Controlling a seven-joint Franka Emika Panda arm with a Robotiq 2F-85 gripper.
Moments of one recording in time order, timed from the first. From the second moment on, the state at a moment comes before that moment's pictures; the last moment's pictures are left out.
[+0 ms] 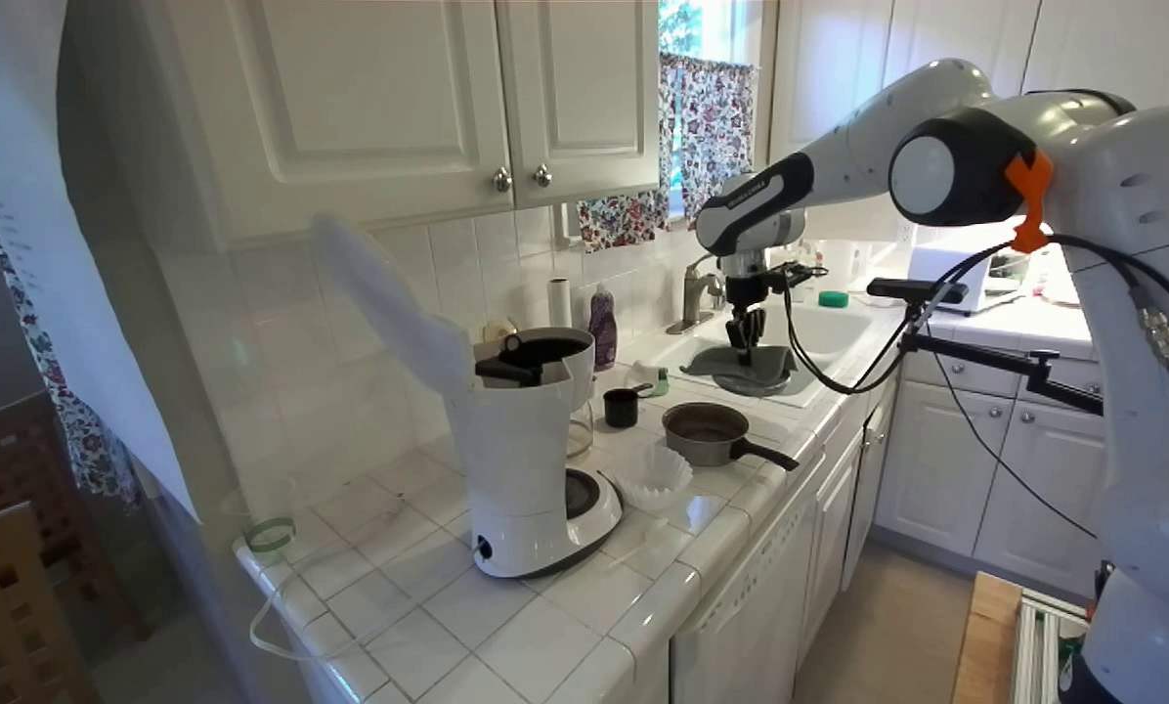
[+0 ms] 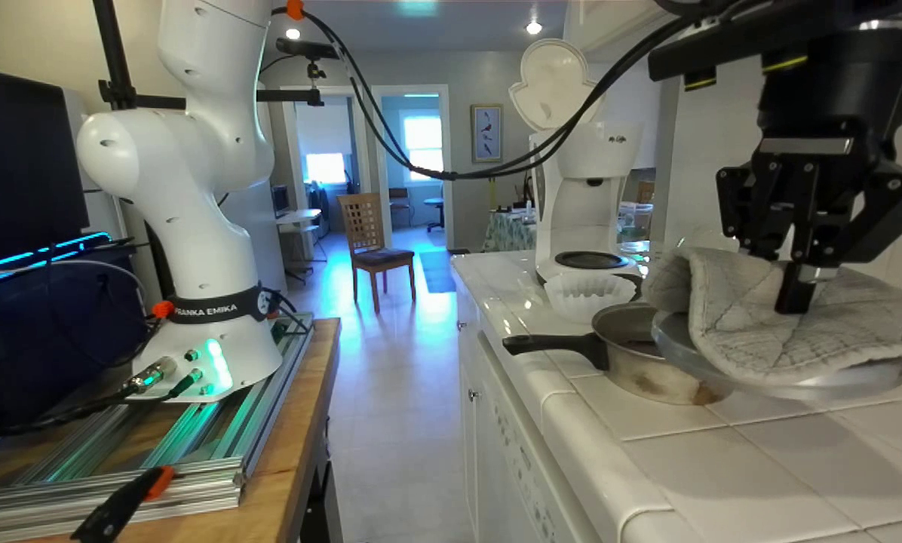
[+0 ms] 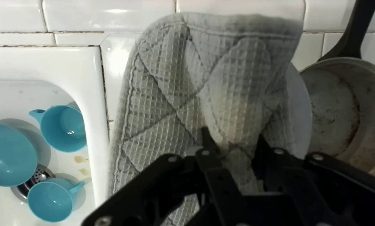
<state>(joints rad) -0.46 0.50 -0.17 -1.50 0.02 1.91 -0.60</state>
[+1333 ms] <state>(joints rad) -0.52 0.75 -0.14 -1.25 0.03 1.87 -0.63</state>
